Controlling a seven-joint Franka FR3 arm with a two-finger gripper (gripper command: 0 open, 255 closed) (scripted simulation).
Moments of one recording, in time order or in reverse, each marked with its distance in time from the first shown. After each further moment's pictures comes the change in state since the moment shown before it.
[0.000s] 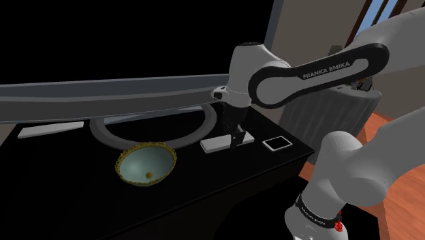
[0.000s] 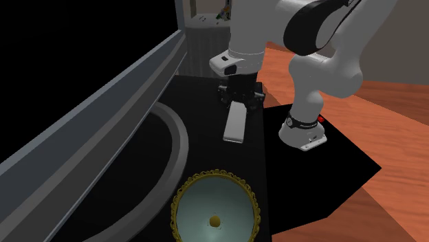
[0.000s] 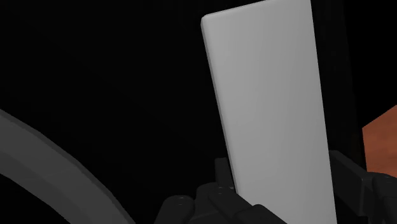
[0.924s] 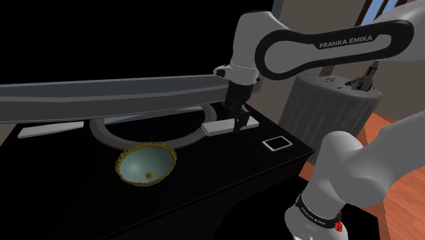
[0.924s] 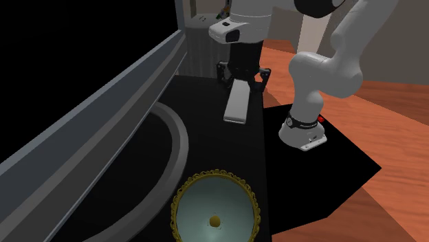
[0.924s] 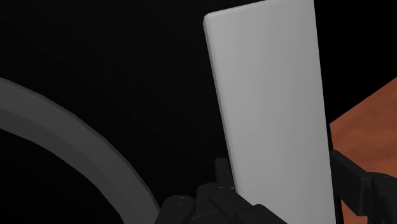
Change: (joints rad) arm 0.002 -0.049 0.005 0.155 0.005 -0.204 -0.003
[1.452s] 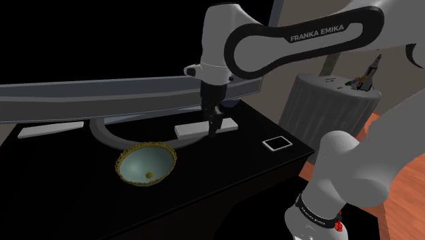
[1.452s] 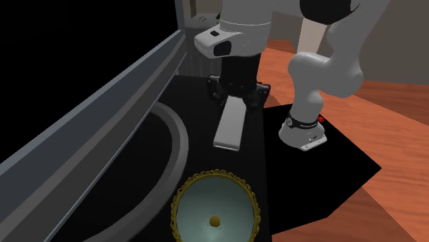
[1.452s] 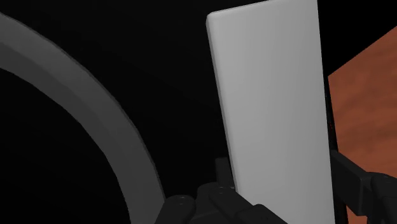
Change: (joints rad) arm 0.051 0.222 0.095 0.179 0.049 0.041 0.118
